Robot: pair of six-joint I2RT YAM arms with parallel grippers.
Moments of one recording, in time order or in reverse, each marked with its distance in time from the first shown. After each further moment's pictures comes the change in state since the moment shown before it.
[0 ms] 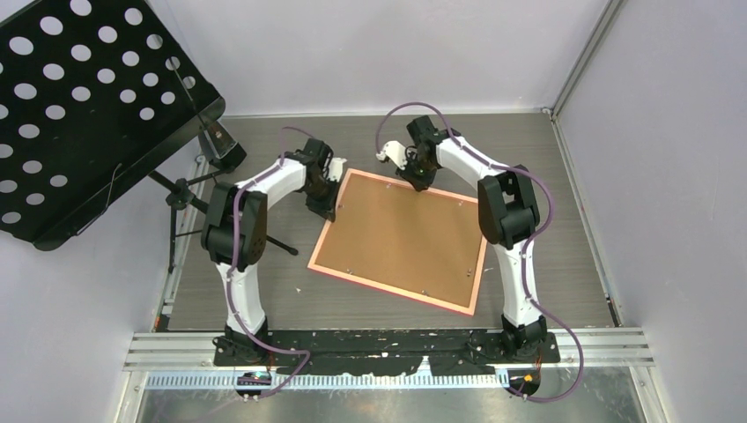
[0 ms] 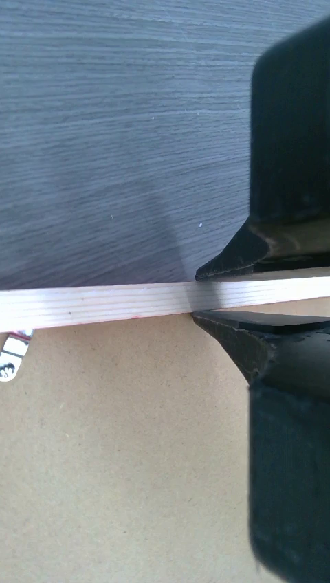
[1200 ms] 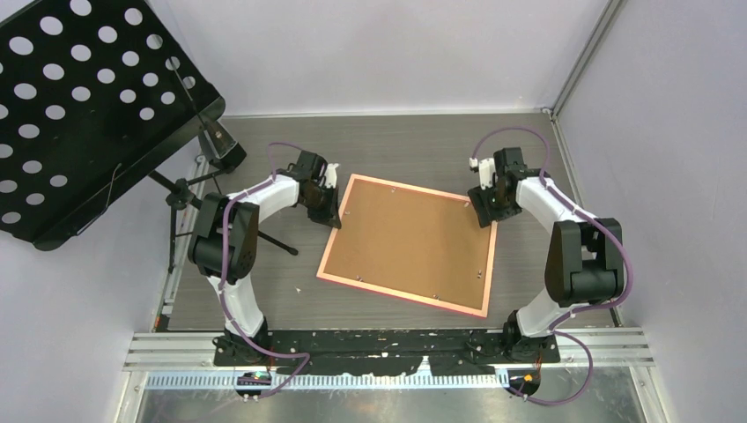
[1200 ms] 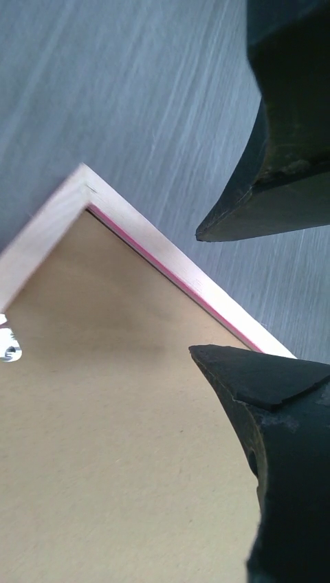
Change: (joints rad) left arm 0.005 -0.143 -0.254 0.246 0.103 -0.218; right arm -0.332 -0.630 -0.746 0.139 0.129 0.497
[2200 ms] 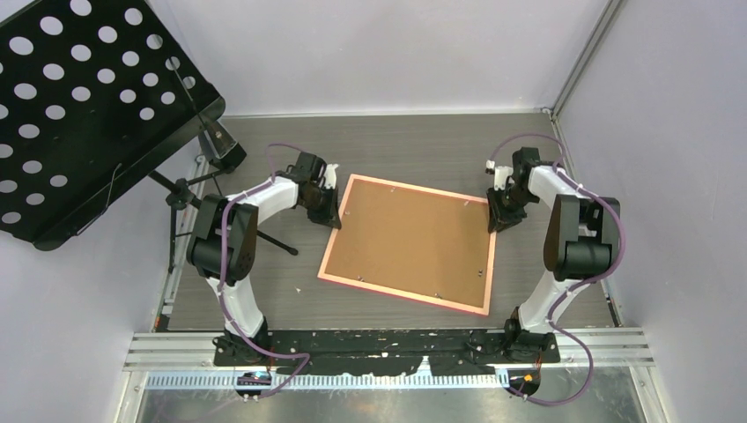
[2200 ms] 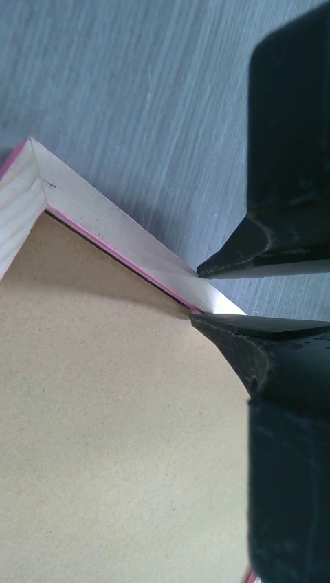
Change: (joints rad) left arm 0.000 -0.014 -0.025 0.029 0.006 0.001; right arm -0.161 0.162 0.064 -0.130 -0.203 0.027
